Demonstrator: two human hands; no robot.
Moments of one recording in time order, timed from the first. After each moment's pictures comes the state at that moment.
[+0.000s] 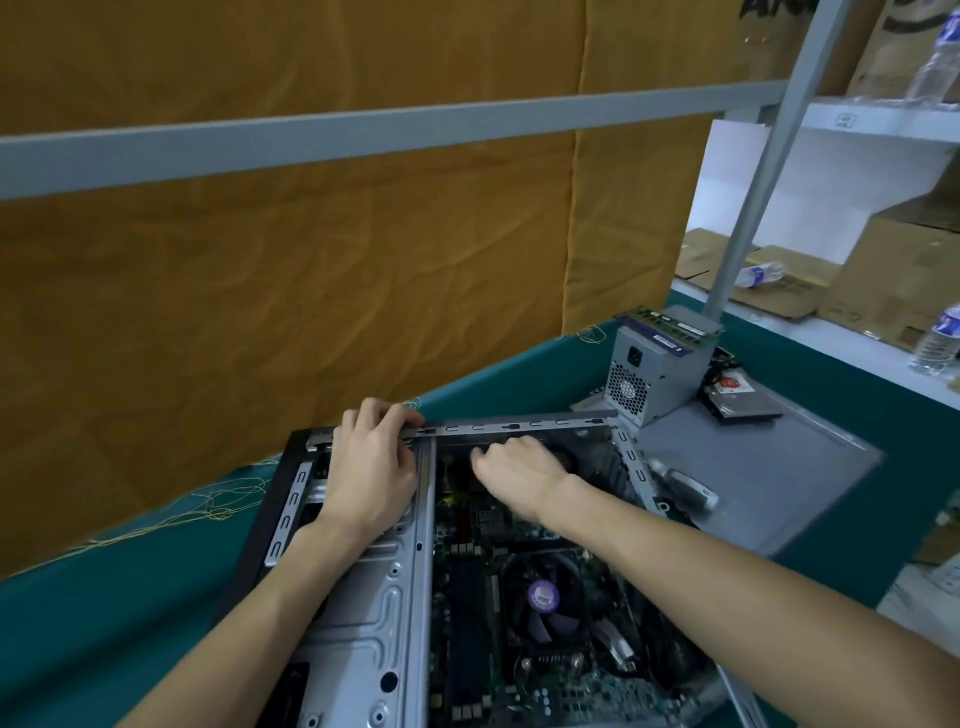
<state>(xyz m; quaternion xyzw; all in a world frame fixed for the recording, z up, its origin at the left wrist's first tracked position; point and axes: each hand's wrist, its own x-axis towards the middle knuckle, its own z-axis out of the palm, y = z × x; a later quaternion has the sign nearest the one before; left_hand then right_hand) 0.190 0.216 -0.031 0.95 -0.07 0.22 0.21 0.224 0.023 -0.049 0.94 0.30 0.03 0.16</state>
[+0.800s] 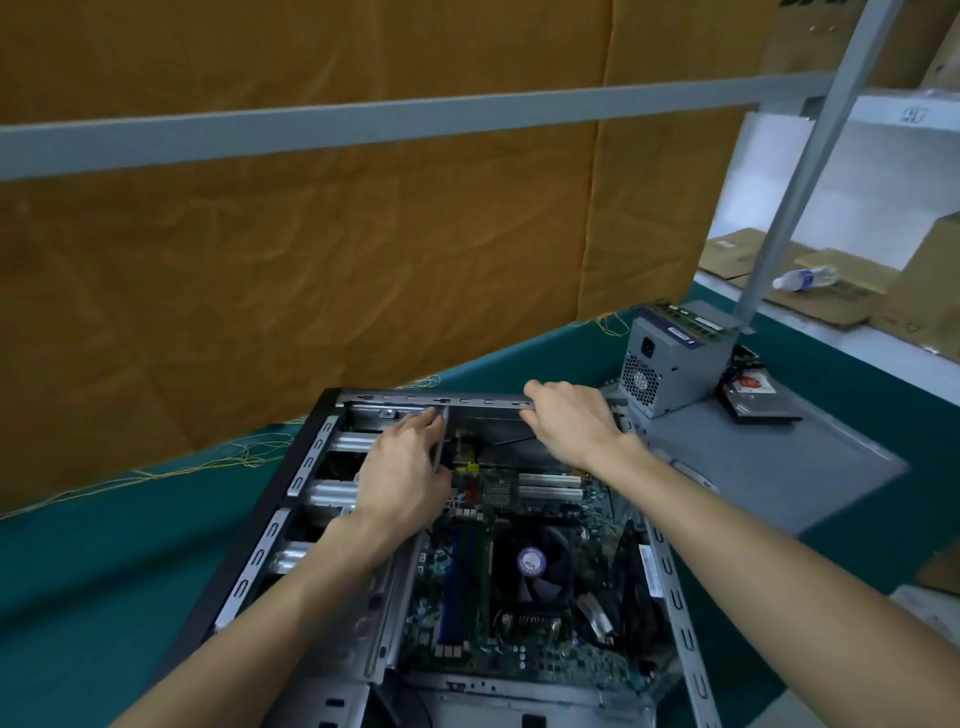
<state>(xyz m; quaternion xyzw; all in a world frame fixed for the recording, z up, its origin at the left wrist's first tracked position) 0.135 0.173 -0.017 0.98 -0.01 0.05 0.21 0.228 -0.035 -0.020 0.97 0.21 0.10 -0.02</state>
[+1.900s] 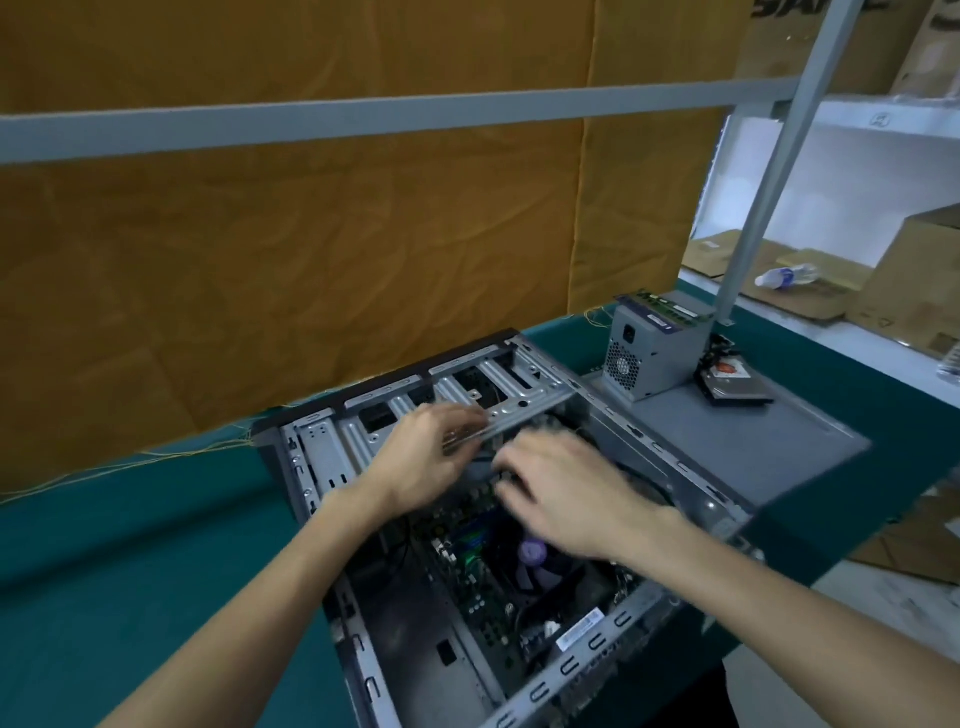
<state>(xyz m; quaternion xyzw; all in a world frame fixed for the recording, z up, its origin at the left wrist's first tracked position) 0.122 0.163 -0.021 0.94 -0.21 0.09 0.26 0.089 -0.046 -0.008 0.95 0.31 0.06 -0.08</state>
